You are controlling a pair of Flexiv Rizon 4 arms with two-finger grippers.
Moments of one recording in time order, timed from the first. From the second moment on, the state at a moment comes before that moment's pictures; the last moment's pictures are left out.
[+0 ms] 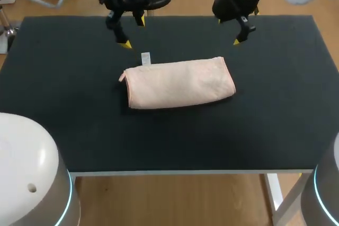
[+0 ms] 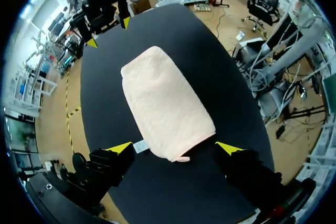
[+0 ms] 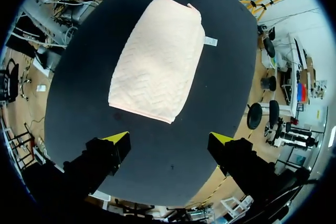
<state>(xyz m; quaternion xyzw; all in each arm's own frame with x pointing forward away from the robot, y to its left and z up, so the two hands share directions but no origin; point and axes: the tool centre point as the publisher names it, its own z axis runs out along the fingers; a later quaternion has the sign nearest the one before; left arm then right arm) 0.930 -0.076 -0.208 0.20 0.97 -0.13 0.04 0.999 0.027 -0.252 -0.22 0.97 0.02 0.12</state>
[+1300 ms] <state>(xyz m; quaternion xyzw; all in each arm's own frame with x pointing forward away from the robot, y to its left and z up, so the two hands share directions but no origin) 0.901 -0.037 -0.231 0.00 0.94 -0.33 0.06 1.018 -0.037 -0.239 -0.10 0.98 0.08 0.12</state>
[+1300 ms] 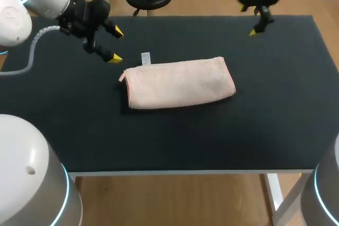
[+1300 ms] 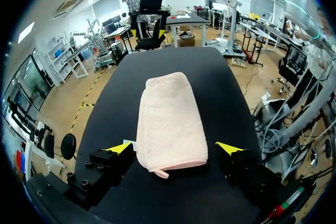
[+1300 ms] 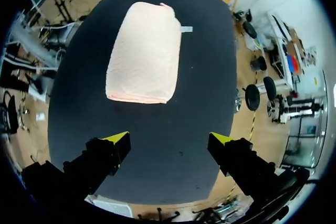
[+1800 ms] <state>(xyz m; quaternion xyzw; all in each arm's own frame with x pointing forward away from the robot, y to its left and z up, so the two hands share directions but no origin) 0.901 -0.037 -0.231 0.00 0.94 -0.33 0.06 0.998 -0.055 -0.275 0.08 0.96 0.24 0.13</state>
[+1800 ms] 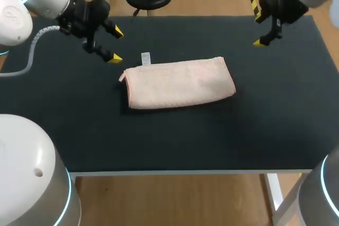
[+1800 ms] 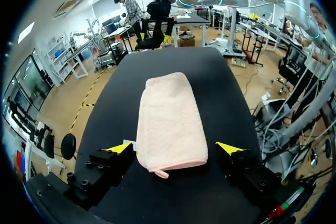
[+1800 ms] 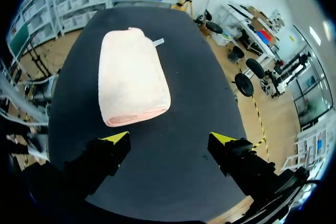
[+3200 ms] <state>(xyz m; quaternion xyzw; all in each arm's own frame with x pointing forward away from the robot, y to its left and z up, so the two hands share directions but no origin) 0.901 -0.037 -0.230 0.00 0.94 -0.33 0.06 0.929 -0.022 -0.303 0.43 0.79 0.42 -0.12</state>
